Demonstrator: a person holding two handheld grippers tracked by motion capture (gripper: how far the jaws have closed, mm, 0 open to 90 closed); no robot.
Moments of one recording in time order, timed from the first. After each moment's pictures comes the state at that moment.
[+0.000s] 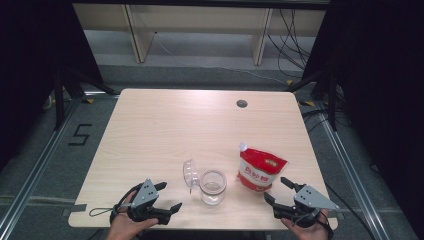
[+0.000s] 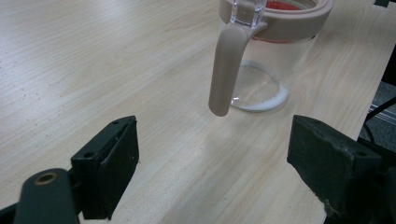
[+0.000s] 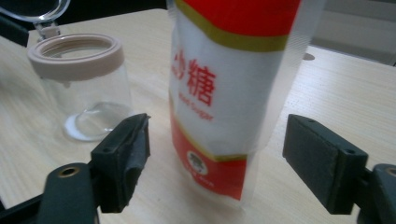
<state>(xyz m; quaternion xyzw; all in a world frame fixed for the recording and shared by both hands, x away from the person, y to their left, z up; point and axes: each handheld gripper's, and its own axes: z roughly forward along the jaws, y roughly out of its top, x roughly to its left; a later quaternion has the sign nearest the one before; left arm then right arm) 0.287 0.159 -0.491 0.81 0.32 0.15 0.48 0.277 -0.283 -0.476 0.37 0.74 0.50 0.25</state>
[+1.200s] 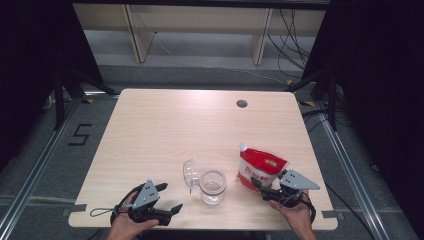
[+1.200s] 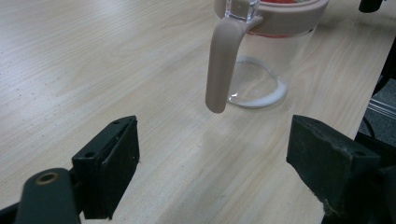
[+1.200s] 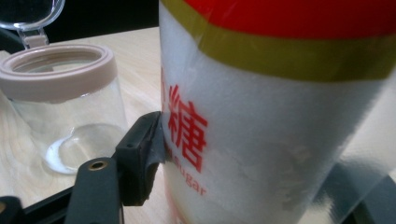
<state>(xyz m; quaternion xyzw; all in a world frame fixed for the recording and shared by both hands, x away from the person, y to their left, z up) 0.286 0.157 -0.492 0.81 0.31 0.15 0.47 0.331 -0.265 -0.497 0.30 0.75 0.54 0.24</state>
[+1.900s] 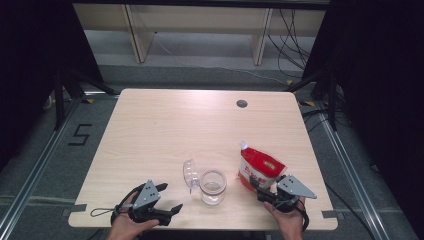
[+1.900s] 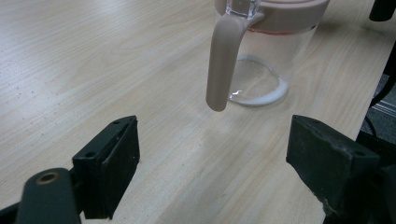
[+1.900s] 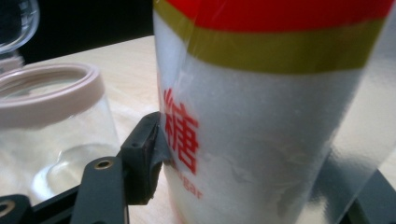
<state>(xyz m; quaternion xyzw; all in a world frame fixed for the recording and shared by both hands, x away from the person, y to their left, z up) 0.288 0.158 -0.492 0.82 0.30 0.16 0.46 0.316 -0.249 -0.502 0.36 0.71 0.55 0.26</state>
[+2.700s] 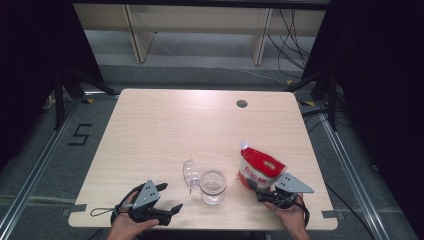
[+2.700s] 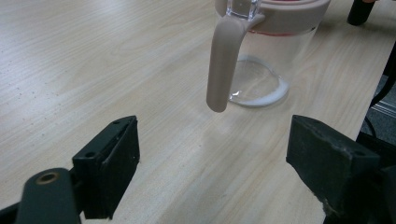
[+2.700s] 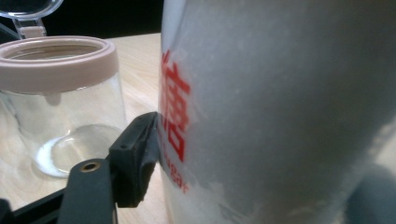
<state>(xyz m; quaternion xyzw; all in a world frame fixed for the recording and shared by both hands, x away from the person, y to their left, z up) 0.287 0.156 -0.493 0.81 0.31 0.15 0.47 0.332 -0.254 -0.515 0.30 0.73 0.56 0.24</state>
